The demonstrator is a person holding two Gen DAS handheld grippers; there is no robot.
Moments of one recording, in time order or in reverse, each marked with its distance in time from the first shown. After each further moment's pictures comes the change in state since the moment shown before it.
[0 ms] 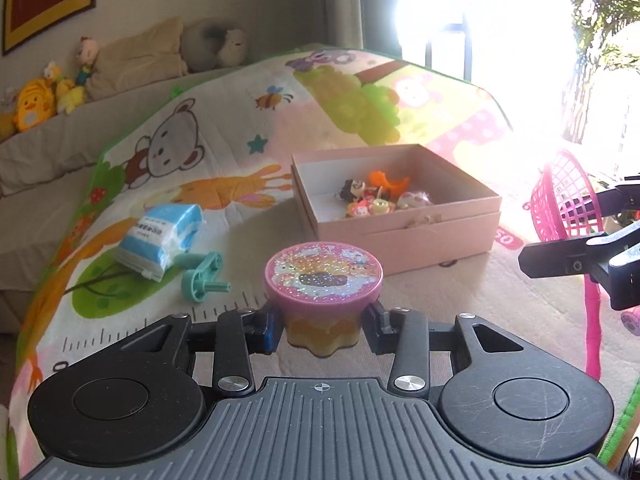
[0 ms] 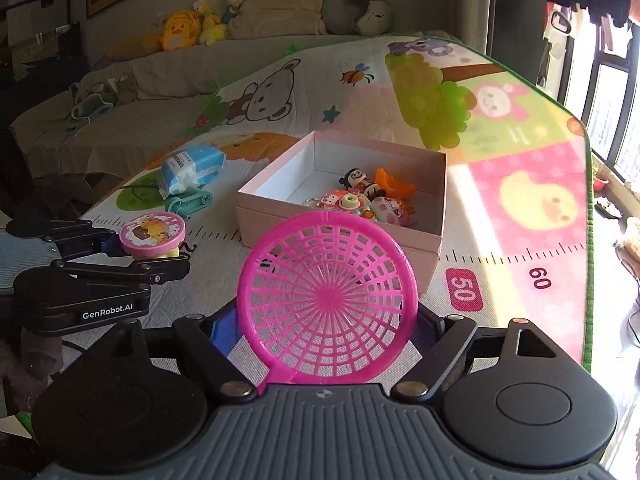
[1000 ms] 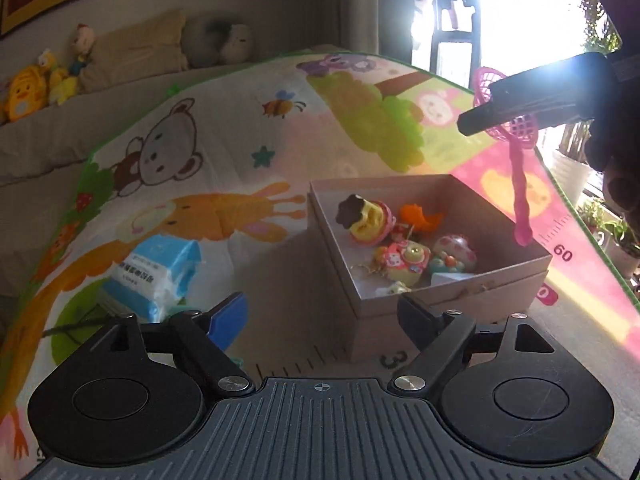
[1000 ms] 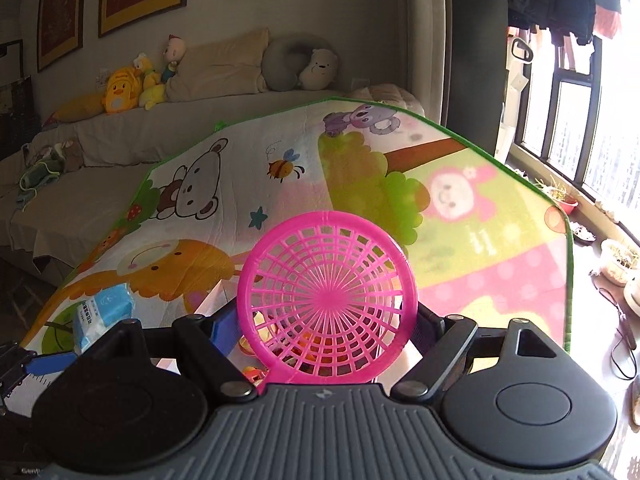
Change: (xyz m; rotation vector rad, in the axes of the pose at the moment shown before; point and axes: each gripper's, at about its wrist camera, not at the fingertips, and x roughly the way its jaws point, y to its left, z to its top) left arm 0.063 0.035 0.031 -0.045 0.026 -0.026; right arm 0.117 -0.072 0.140 0.100 -0.032 -0.090
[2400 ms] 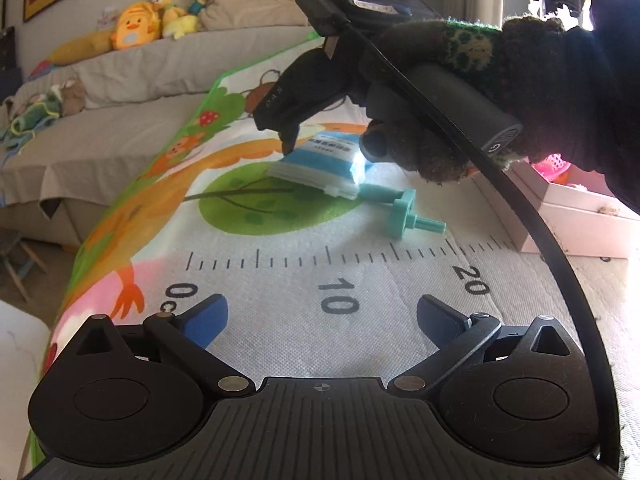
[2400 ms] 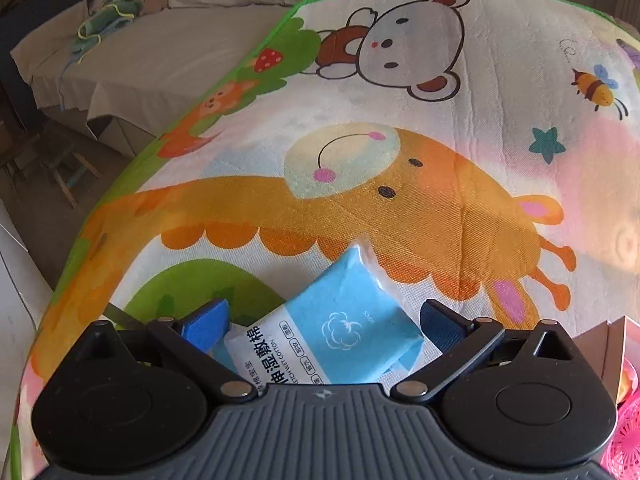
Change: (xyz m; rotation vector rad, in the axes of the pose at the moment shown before) left arm -0.045 0.098 -0.085 -0.214 0.057 0.236; right arm 0.203 0.297 0.003 -0.249 0.396 0.163
